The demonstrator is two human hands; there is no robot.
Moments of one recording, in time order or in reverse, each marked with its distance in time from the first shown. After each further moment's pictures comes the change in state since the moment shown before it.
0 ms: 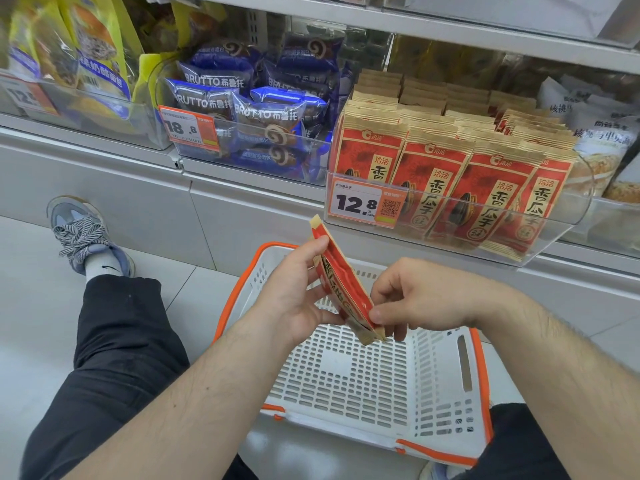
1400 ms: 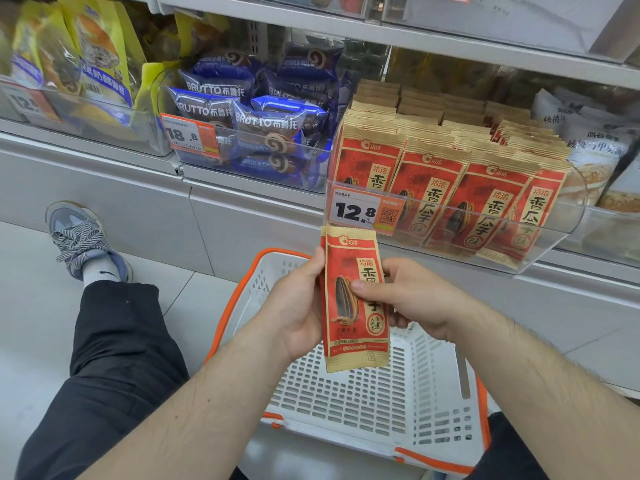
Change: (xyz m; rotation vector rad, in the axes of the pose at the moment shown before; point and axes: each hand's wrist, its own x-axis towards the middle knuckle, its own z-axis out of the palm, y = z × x) left_hand -0.002 -0.004 0.000 0.056 -0.210 0.022; right_hand 0.027 0.016 0.019 0.601 0.231 0.056
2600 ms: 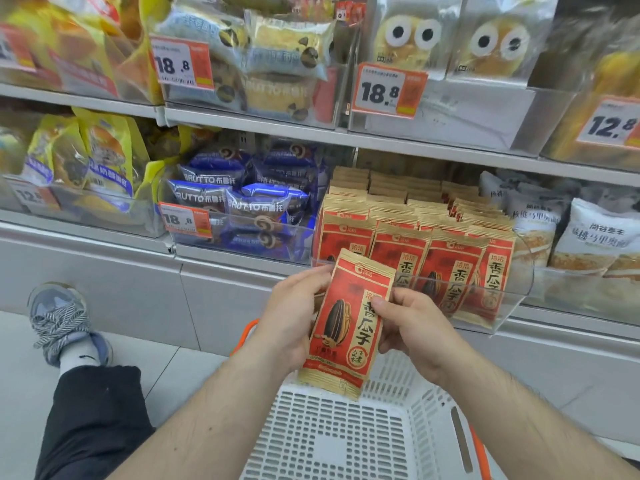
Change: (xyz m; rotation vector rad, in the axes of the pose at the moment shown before) left_hand -0.006 0.066 0.040 0.234 0.087 0.297; right_hand -0.008 -0.026 -0.018 0.324 0.300 -0.148
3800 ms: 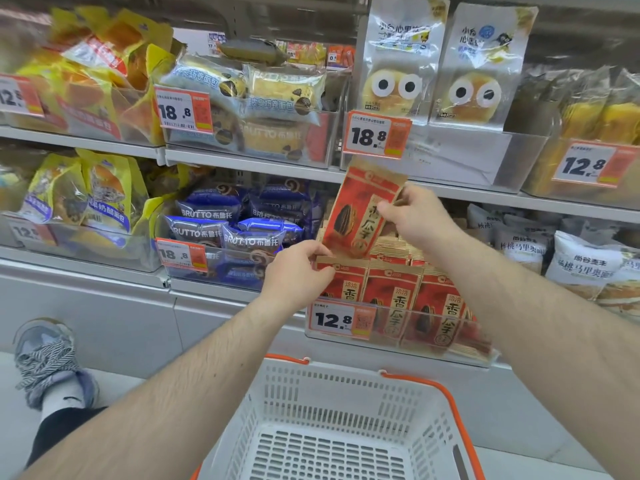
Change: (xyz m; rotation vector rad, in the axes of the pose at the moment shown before) left_hand 0.075 0.052 0.000 0.952 0.101 0.516; right_hand 0.083 -0.141 -0.030 -0.368 0.277 -0.405
